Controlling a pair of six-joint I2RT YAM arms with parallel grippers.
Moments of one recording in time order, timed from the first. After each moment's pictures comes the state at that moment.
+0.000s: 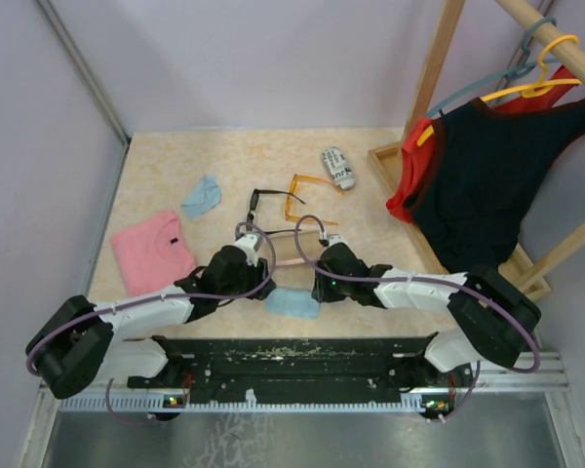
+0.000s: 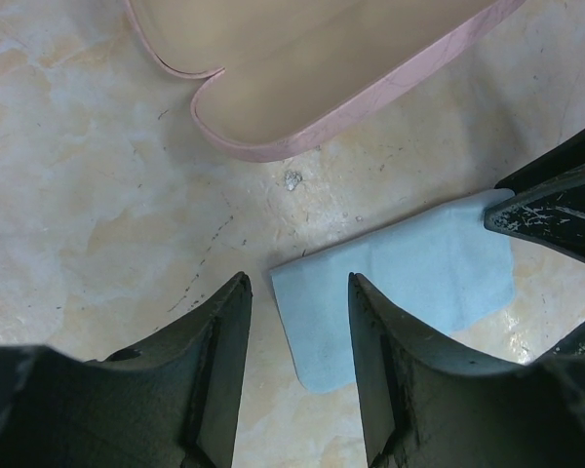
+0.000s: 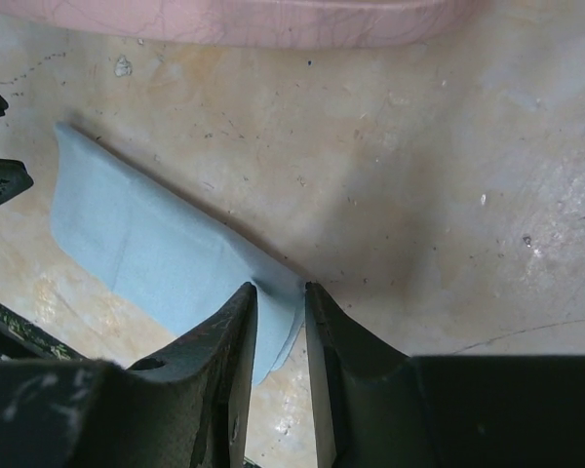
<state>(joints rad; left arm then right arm) -0.77 1.22 0.42 0.16 -0.03 -0.45 0.86 1.41 0.58 -0.05 0.02 0.65</state>
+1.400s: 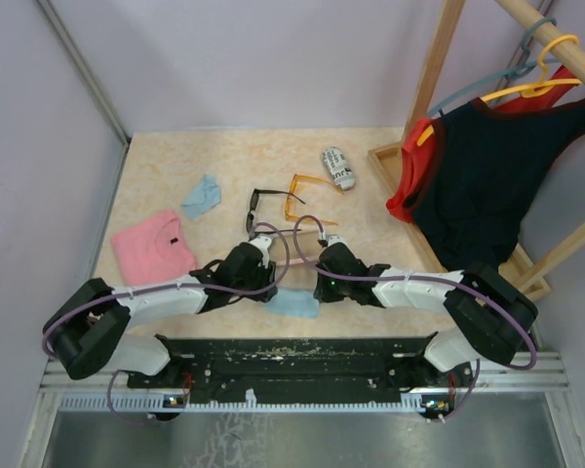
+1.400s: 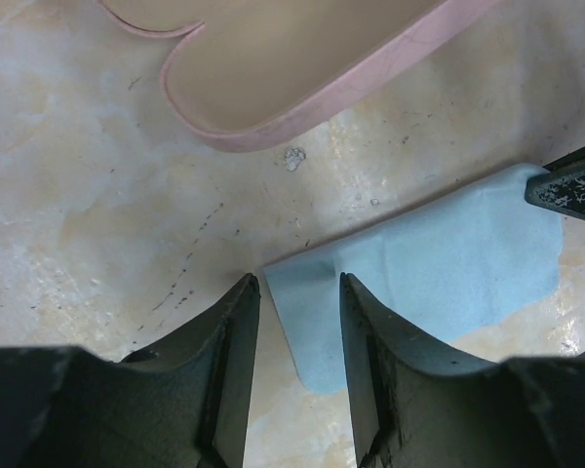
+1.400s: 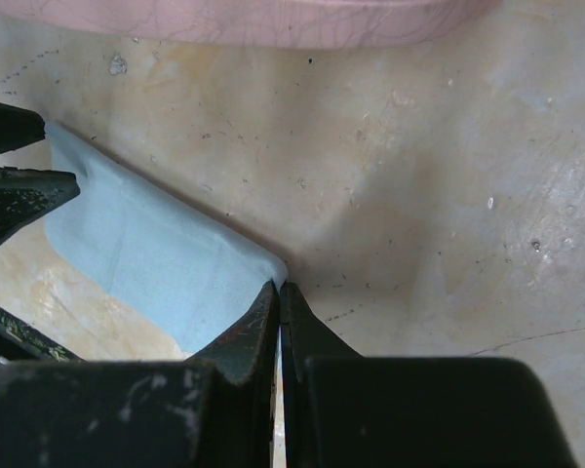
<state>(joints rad) -0.81 1.35 0.51 0.03 -0.04 -0.43 0.86 1.43 0.59 -0.05 0.02 0.65</state>
